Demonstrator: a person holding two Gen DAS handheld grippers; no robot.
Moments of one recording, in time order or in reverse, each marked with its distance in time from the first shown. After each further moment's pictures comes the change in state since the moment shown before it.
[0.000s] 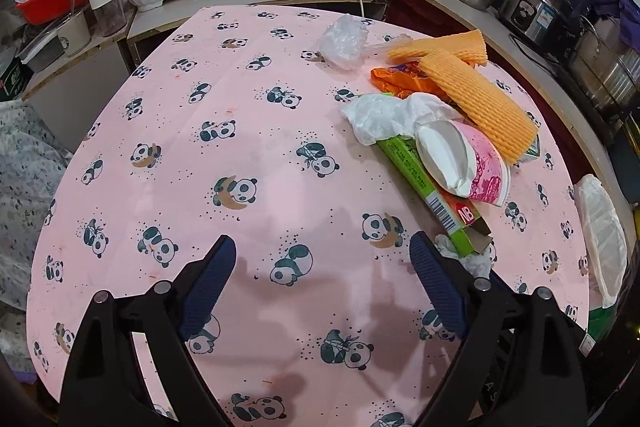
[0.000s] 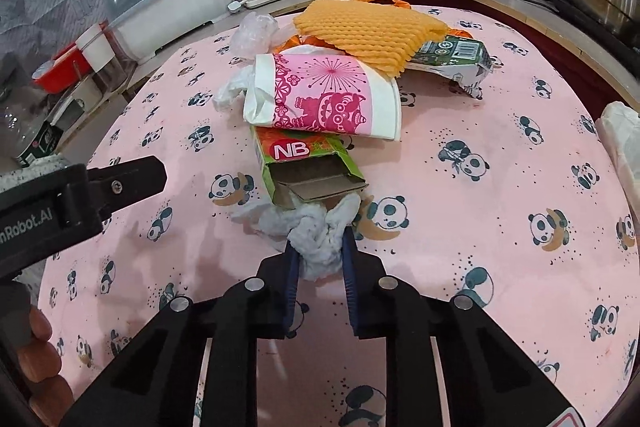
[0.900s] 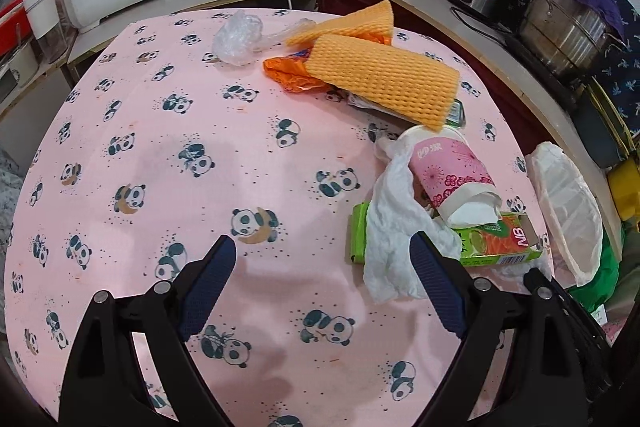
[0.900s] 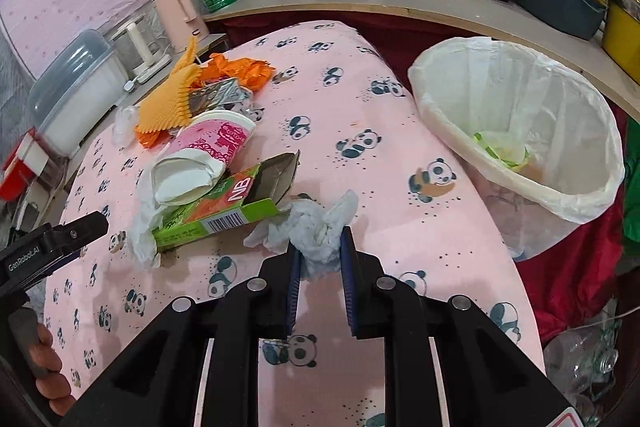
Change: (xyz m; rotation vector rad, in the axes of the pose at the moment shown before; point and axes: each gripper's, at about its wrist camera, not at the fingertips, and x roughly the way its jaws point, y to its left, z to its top) left arm 0.004 -0.082 -0.006 0.119 0.026 -0.123; right arm -0.069 -0.142 -0.025 0.333 -0.083 -0.172
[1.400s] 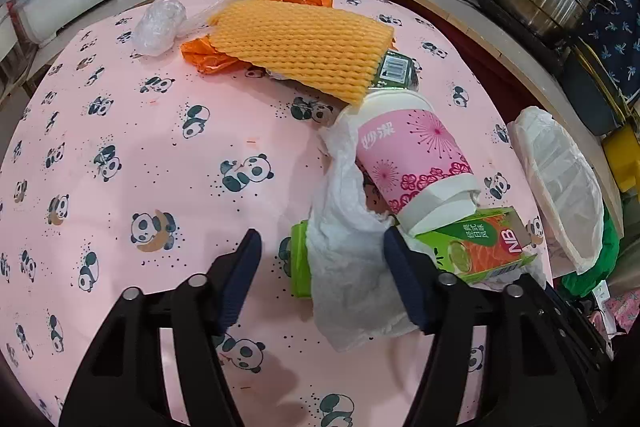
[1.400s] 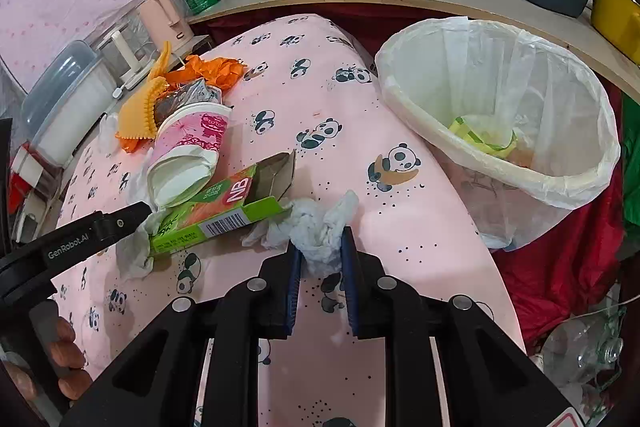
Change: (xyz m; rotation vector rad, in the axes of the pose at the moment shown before) left arm 0.043 -0.055 0.000 0.077 0.069 -0.037; right arm 0.007 -0.025 -0.003 0.042 0.015 0.004
